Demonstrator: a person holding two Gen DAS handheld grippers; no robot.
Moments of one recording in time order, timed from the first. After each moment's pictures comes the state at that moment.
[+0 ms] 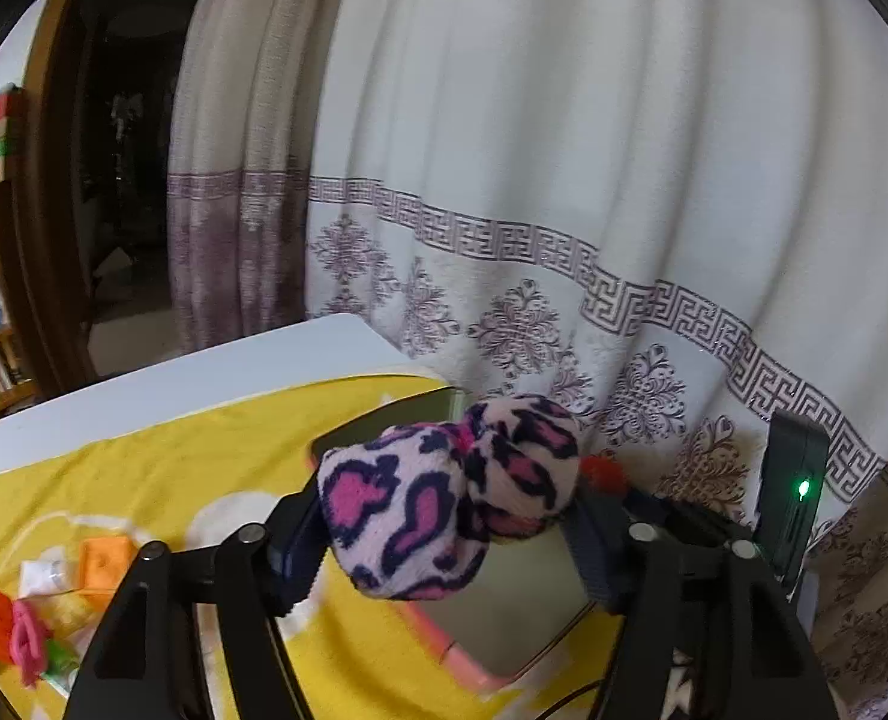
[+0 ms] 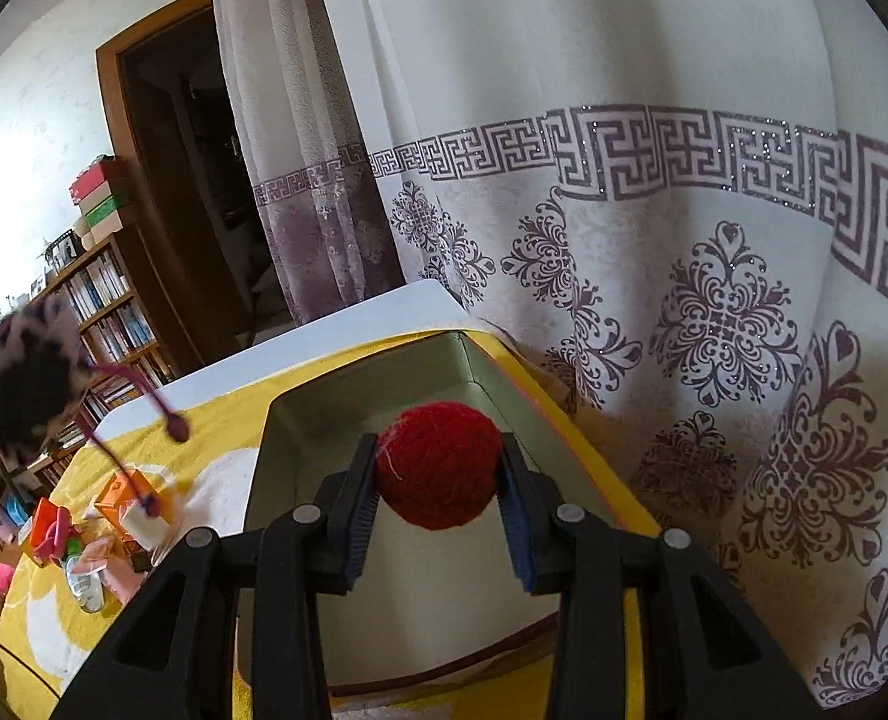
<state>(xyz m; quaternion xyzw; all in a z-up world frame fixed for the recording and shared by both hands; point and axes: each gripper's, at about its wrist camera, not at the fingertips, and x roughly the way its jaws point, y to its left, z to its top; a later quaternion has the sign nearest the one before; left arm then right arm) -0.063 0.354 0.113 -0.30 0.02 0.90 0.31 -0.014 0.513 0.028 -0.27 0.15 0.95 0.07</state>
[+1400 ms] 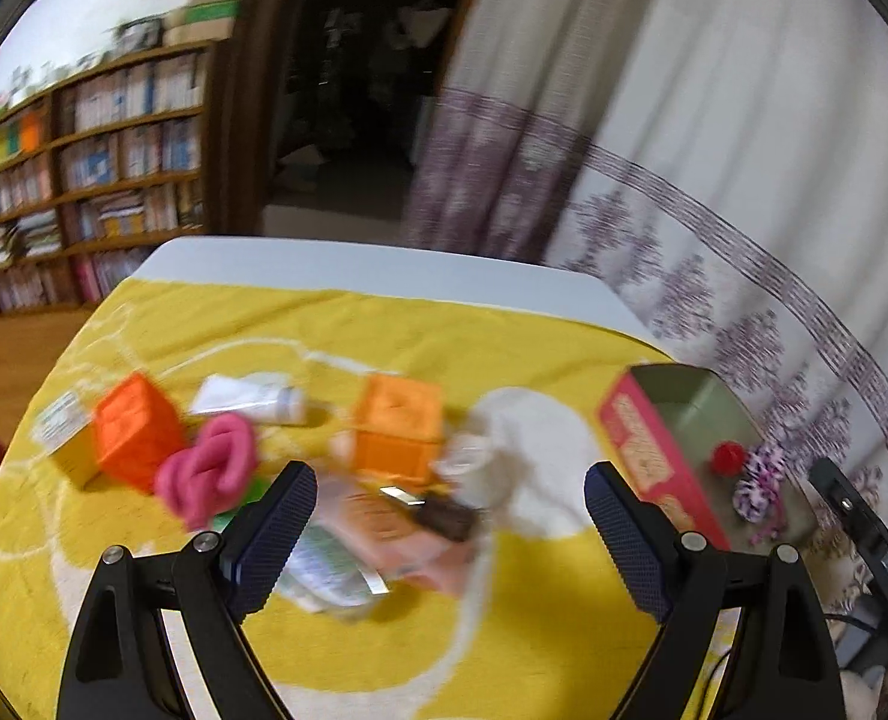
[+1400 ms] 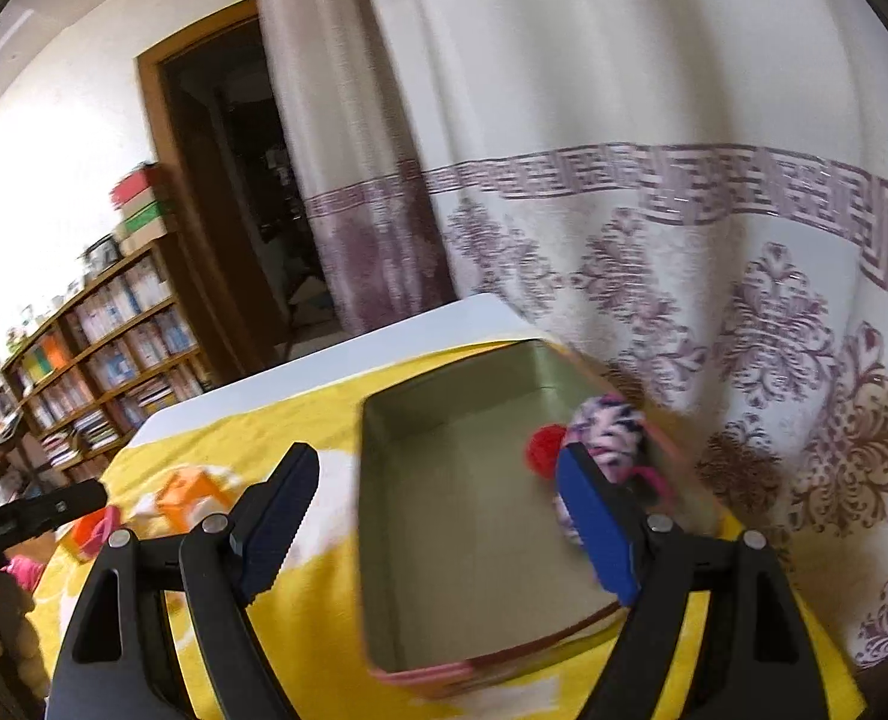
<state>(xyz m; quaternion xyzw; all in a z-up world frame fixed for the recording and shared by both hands) -0.062 0.149 0.050 -0.37 -0.10 0.92 0.08 0.000 0.449 0.047 -0.24 0.14 0.96 0.01</state>
